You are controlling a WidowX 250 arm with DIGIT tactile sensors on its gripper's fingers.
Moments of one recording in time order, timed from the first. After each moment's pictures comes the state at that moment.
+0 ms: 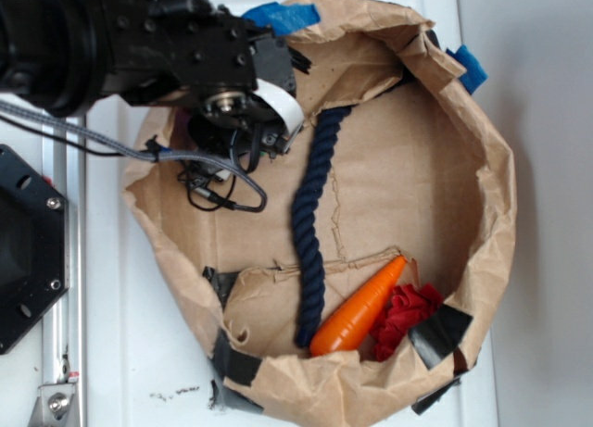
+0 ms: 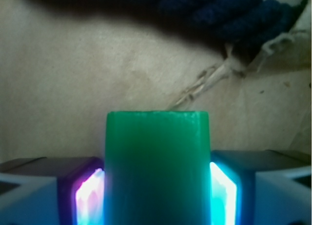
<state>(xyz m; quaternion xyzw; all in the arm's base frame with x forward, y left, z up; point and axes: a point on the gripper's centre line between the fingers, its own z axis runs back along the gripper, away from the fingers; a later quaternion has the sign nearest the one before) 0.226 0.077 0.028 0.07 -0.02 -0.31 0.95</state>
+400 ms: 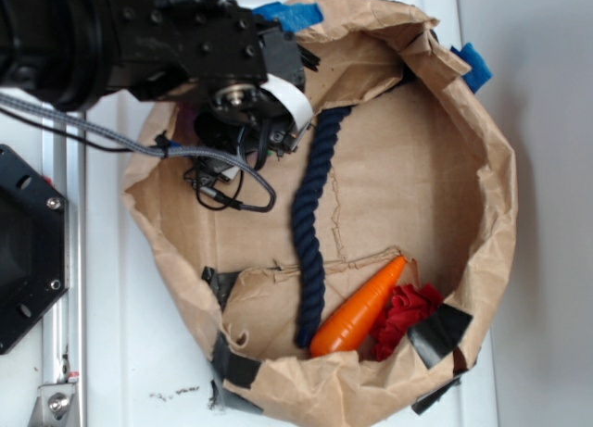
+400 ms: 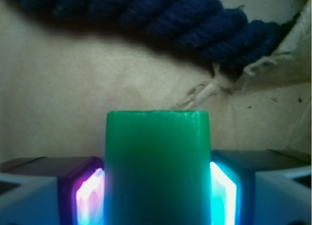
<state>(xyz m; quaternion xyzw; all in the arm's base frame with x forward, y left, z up) 0.226 0.074 0.034 0.06 -0.01 -0.30 0.95</state>
